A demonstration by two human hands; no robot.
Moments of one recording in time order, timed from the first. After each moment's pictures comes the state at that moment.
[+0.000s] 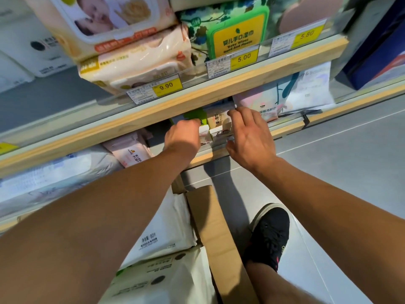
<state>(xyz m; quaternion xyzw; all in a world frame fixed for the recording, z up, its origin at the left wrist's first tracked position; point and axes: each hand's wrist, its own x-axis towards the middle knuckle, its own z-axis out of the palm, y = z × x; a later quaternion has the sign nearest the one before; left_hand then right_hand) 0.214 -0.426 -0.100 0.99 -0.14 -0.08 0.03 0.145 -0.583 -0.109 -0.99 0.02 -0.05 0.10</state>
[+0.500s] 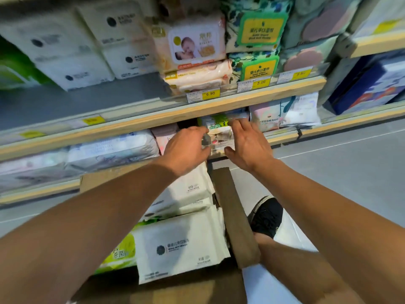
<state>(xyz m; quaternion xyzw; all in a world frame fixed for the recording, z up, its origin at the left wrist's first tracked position) 0.111 -0.334 0.024 0.96 -0.22 -0.06 0.13 0.076 -0.508 0.012 -0.99 -0.02 0.01 0.12</state>
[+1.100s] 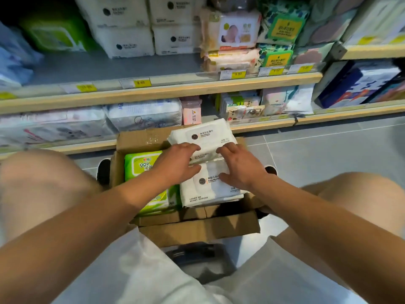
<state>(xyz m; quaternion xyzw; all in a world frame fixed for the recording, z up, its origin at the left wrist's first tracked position) -0.045 -0.172 0.038 0.95 -0.23 -0.14 0.17 -0.084 -0.374 0.044 -0.98 -0.11 0.14 0.07</state>
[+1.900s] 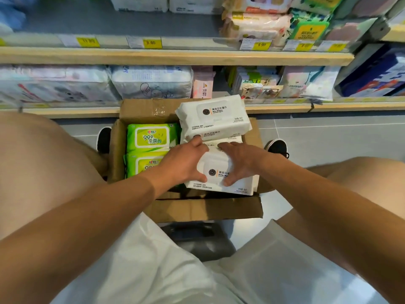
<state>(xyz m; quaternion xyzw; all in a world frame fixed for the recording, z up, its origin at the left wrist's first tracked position) -0.077 -0.163 -0.003 0.94 -0.28 -0.17 0.13 -0.068 -0.363 0.014 -0.91 -0.13 0.38 0.05</state>
